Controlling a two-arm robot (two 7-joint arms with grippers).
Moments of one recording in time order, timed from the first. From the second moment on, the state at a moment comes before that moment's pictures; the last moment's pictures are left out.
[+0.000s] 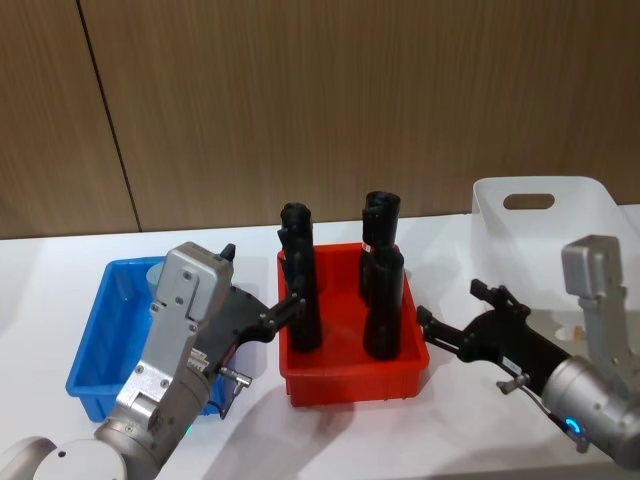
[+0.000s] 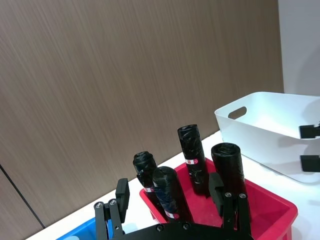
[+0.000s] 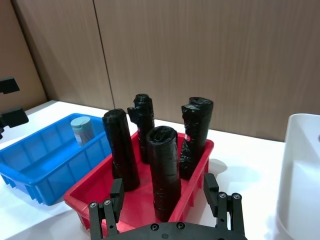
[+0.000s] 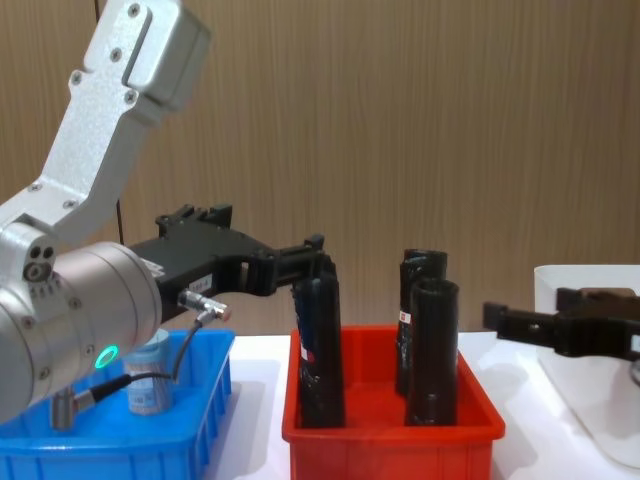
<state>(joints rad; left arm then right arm) -0.24 0.38 0.45 -1.63 -0.20 0.01 -0.01 0.16 0.29 -0.22 -1.52 0.32 0.10 0.33</state>
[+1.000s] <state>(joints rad) -0.24 0.38 0.45 -1.63 -0.20 0.01 -0.01 0.45 0.19 -0.25 -1.12 0.26 0.10 0.48</state>
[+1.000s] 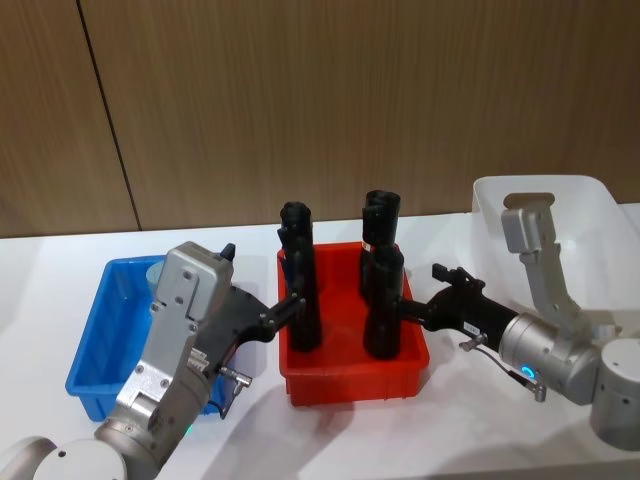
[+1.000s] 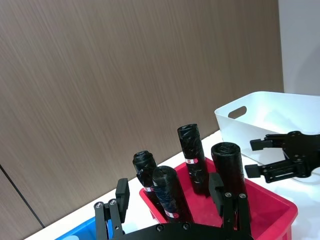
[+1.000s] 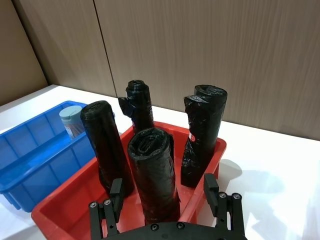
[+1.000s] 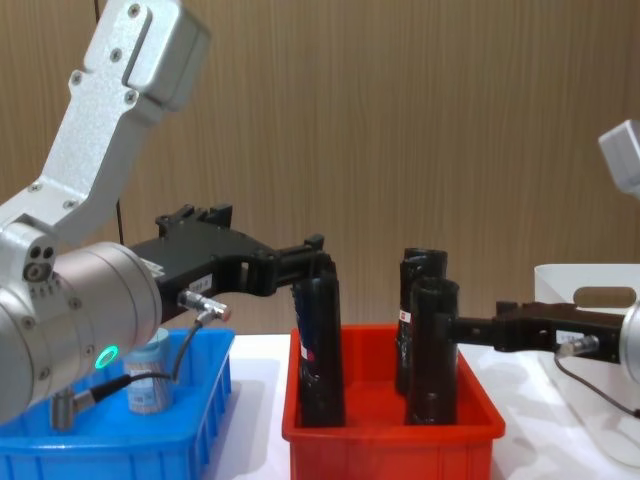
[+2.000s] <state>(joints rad) -0.24 0.38 0.45 -1.63 -0.20 0.01 -0.01 0.59 0.14 -0.28 -0.90 0.23 0.05 0.51</state>
